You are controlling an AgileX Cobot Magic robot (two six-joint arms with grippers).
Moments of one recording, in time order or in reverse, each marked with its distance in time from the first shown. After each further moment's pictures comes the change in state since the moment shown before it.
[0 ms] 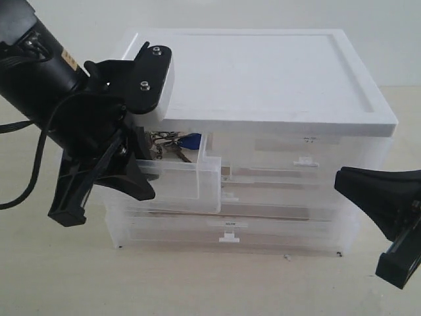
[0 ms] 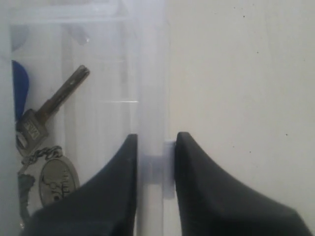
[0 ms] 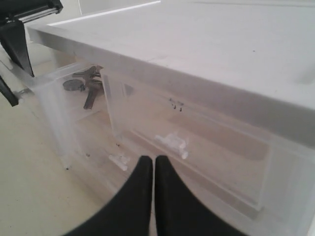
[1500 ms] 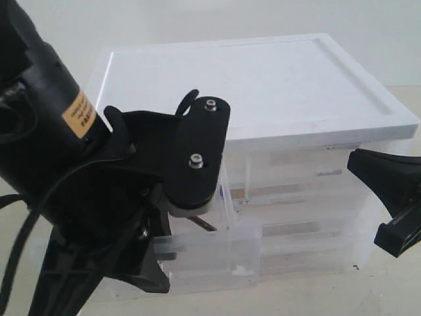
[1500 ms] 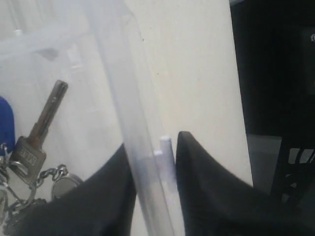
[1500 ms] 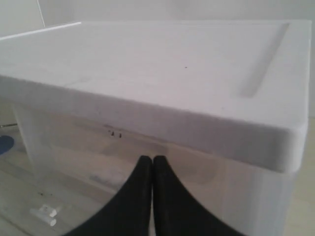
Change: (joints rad) left arm -0.366 -0.102 0.000 0.134 0.135 -0.400; right arm 0.000 0.046 0.000 0.176 0.014 -0.112
